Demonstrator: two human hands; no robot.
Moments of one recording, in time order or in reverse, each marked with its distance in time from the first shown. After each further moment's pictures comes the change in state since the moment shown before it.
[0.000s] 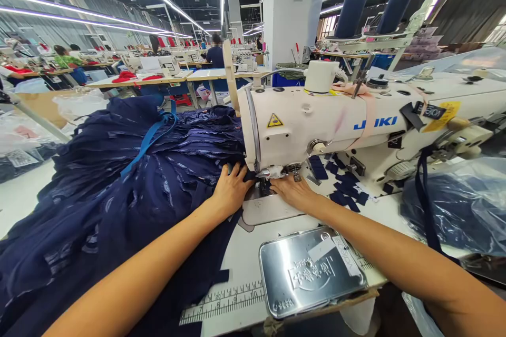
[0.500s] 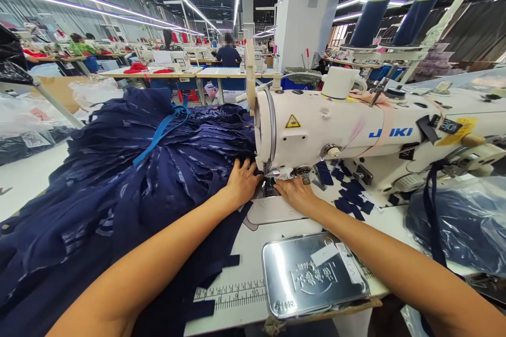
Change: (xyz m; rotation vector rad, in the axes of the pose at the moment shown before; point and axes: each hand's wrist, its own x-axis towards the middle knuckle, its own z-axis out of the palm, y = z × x) left_hand 0.016 0.002 0.000 -0.087 -0.064 -0.049; right_hand 0.001 -0.002 0.014 -0.077 0.039 0.063
